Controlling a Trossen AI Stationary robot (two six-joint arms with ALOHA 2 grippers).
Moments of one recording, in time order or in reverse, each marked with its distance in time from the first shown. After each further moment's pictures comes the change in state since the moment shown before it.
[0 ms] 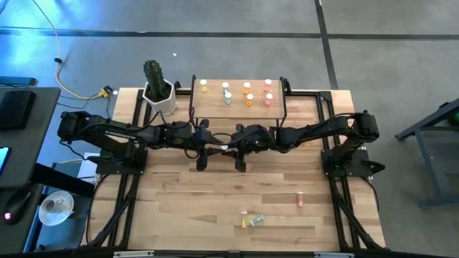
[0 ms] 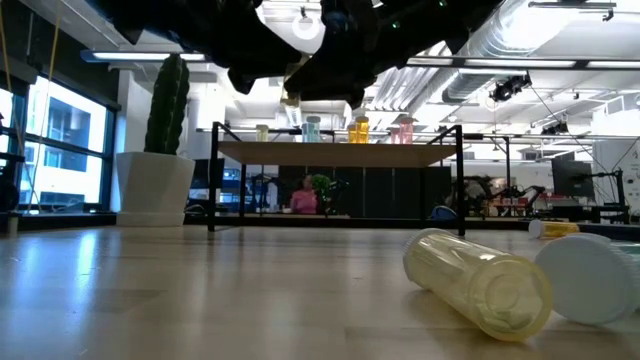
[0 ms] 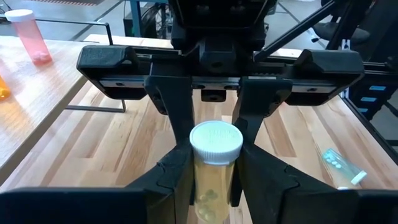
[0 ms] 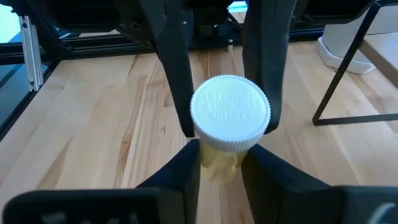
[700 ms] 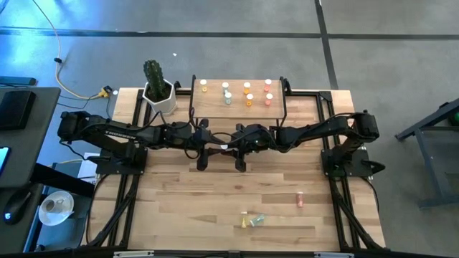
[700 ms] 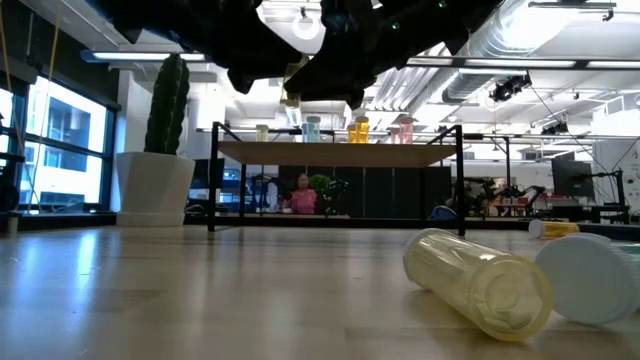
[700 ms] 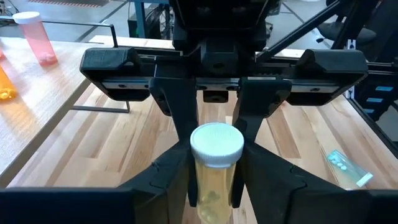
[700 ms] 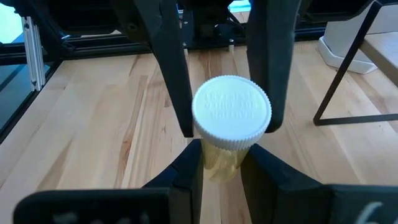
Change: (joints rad) left arm 0.001 0.000 0.000 0.001 -0.026 0.002; right arm 0.000 0.000 0.000 0.000 -0.016 0.000
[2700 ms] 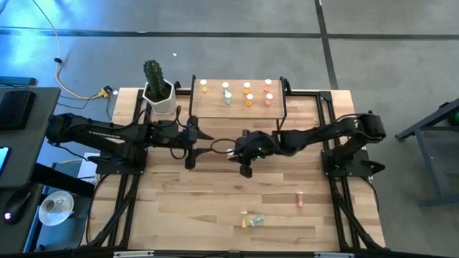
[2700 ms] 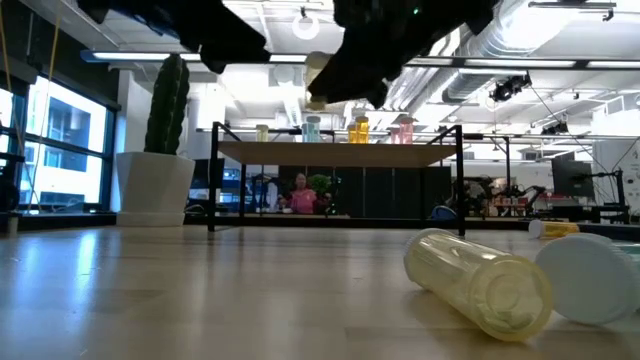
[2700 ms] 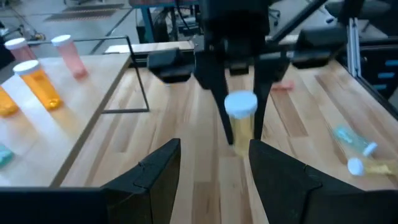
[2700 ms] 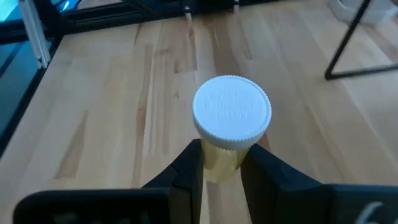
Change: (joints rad) left arm -0.017 -0.205 -0.033 -0.187 -0.053 0.108; right arm 0.065 -0.060 0.000 -0.193 0.058 0.106
